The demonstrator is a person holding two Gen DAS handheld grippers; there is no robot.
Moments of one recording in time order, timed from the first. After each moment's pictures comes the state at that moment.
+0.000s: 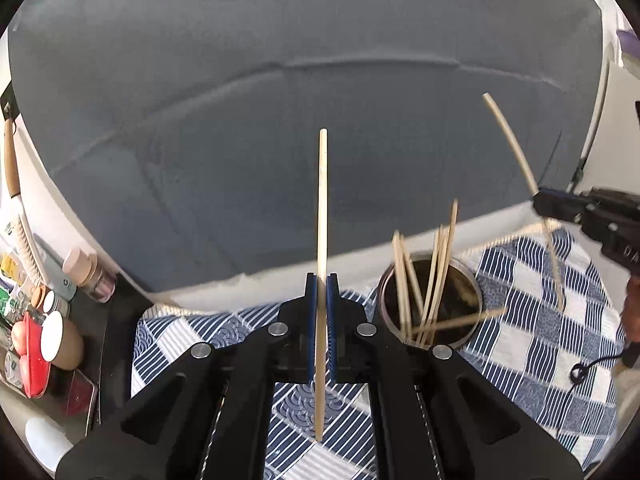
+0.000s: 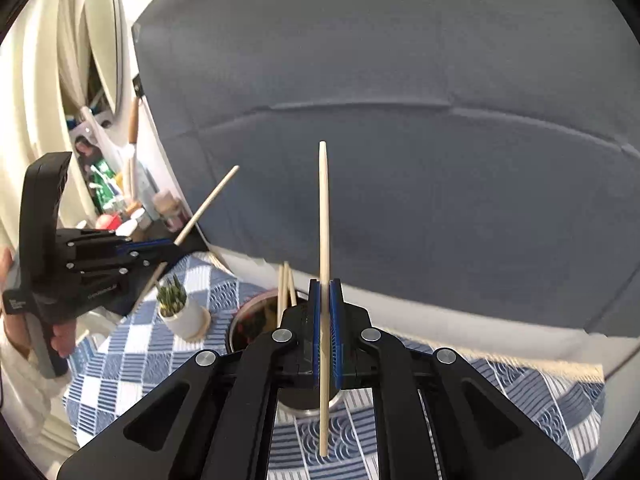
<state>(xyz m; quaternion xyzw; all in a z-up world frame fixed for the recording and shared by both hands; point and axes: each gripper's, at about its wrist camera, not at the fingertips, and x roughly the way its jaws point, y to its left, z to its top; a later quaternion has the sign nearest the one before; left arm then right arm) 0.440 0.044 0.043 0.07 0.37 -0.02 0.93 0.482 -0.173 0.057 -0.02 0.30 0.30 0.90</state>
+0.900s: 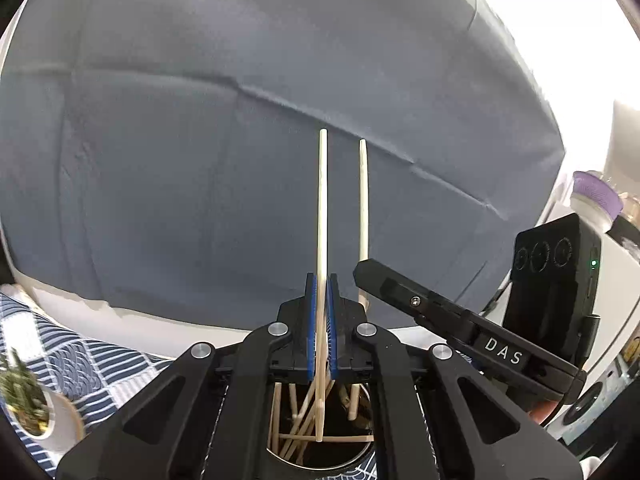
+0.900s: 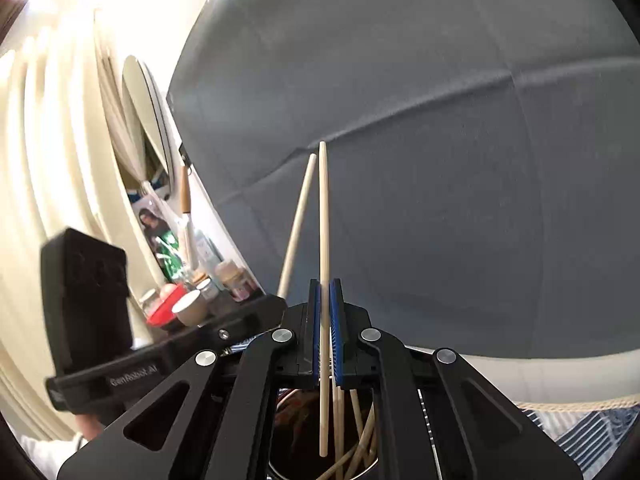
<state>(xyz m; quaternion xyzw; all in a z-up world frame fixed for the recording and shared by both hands) 0.454 0.025 -0.007 -0.17 0.20 -0.15 0.95 0.531 -0.152 0.008 0.12 0.21 0.43 0.87</state>
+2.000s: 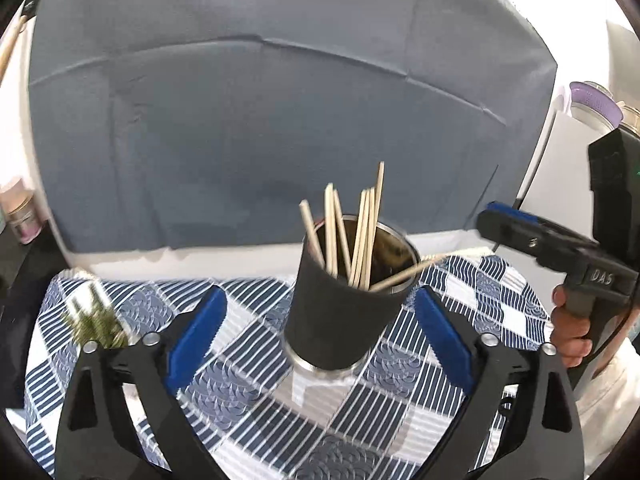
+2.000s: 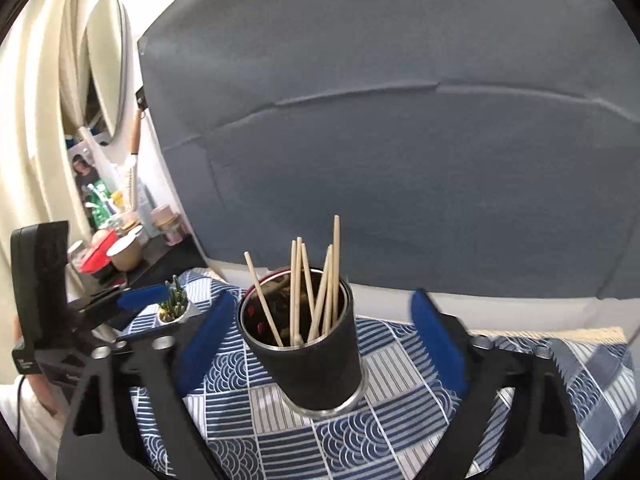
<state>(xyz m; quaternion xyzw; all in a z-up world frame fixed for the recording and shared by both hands) 0.365 0.055 -0.029 -0.06 0.30 -0.13 0.94 0.423 -0.169 0.010 0.01 0.25 0.26 0.93</state>
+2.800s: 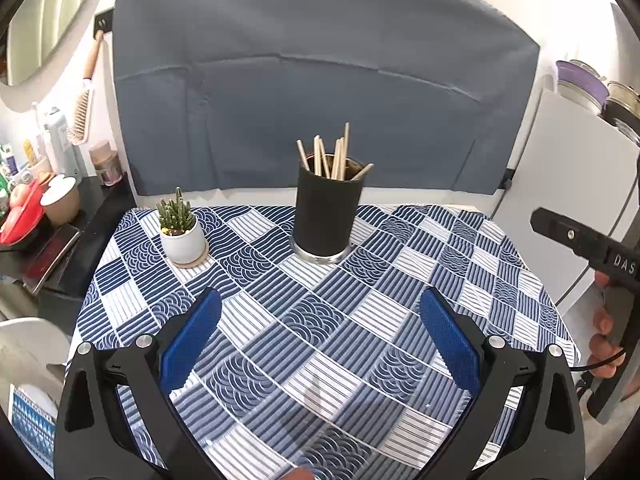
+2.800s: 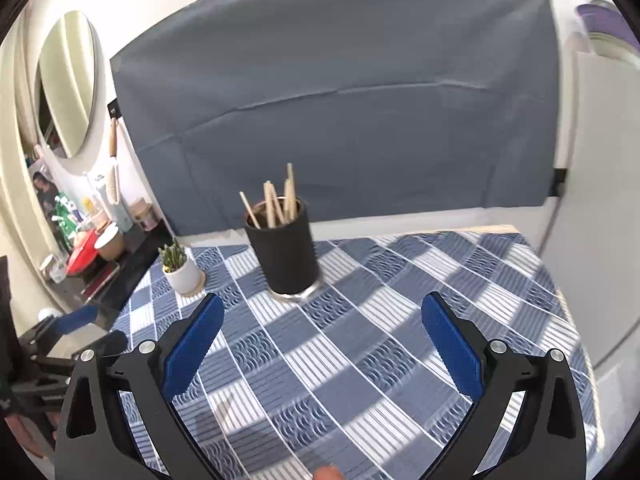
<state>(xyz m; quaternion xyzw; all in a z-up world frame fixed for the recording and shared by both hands) 0.155 0.021 0.009 -0.03 0.32 -0.06 0.95 0.206 -0.227 0.040 0.04 0.29 0.11 0.95</state>
